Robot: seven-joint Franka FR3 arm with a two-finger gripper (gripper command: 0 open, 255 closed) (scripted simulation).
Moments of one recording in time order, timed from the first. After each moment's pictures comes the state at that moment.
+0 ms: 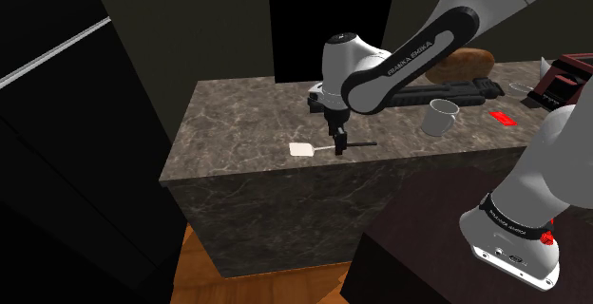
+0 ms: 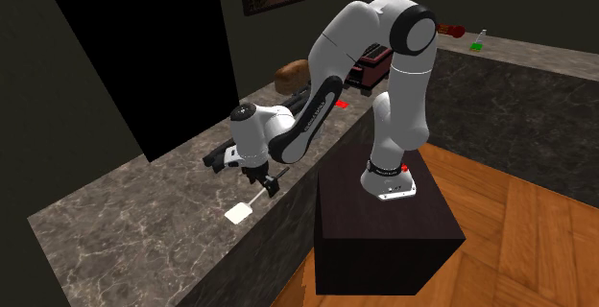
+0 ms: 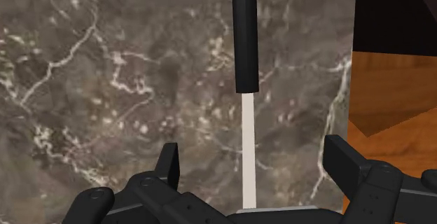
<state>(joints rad) 0.16 0.07 0.13 -2.39 -0.07 2.40 -0.56</state>
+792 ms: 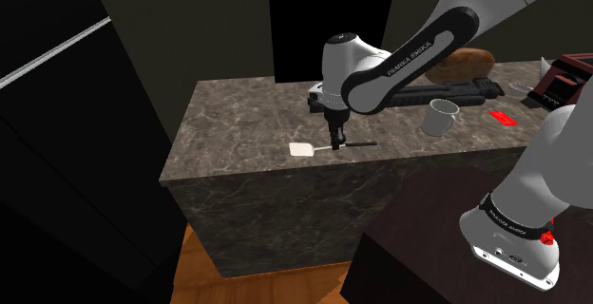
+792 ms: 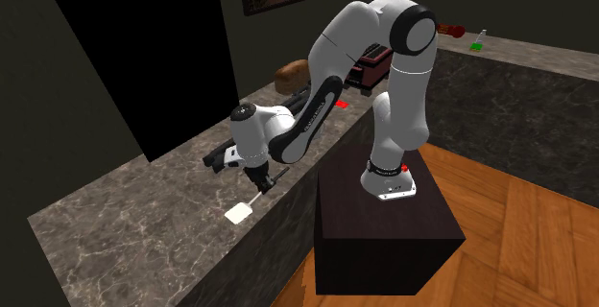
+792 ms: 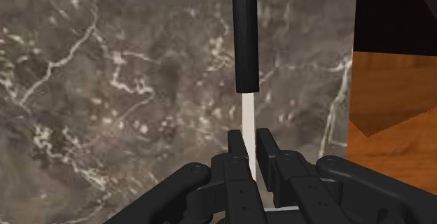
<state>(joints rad) 0.16 0.07 0.13 -2.39 -0.07 2.40 -0.56</state>
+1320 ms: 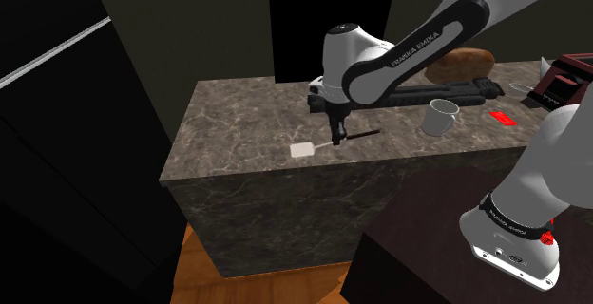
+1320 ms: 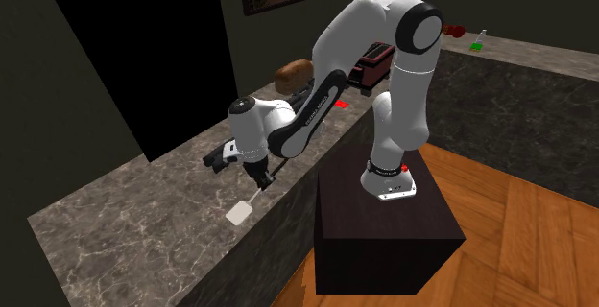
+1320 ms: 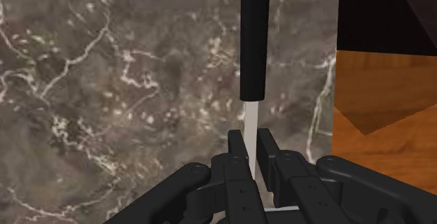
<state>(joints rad) 0.16 0.03 0.13 -2.38 -0.06 2.35 -0.57</state>
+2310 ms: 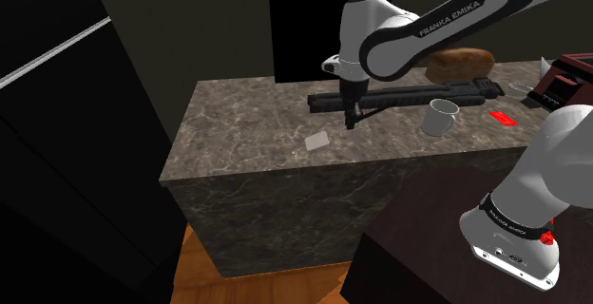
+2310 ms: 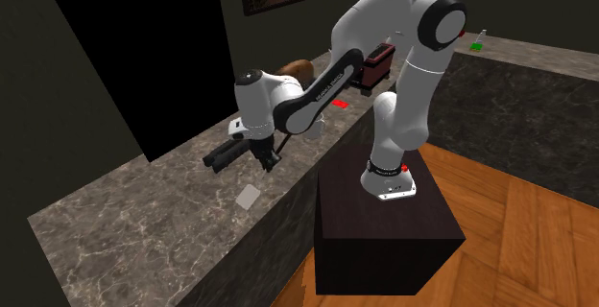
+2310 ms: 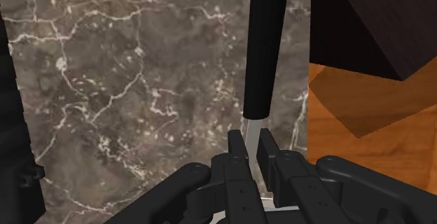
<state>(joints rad) 0.14 -0.16 0.10 -2.42 -0.03 2.21 -0.65</state>
